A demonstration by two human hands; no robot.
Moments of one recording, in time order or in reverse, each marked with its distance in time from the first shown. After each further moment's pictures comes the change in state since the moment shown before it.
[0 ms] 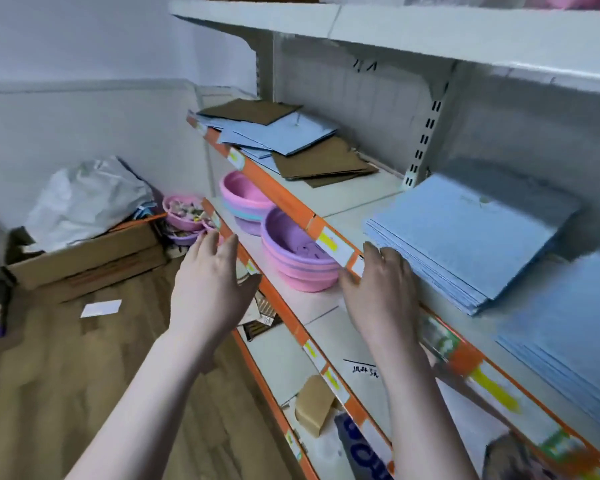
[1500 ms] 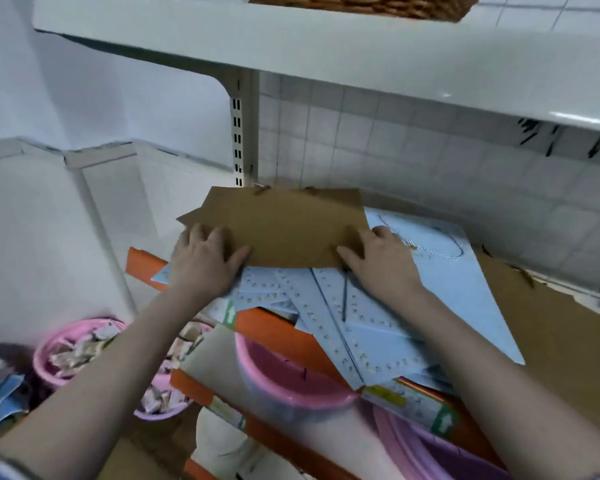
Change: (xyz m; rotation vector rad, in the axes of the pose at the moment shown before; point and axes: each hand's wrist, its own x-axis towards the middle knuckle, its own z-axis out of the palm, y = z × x) left_hand 0.702 -0.250 0.202 -0.115 -0.340 0.333; right_hand 0.526 -0.283 0.269 -0.256 -0.099 0.287
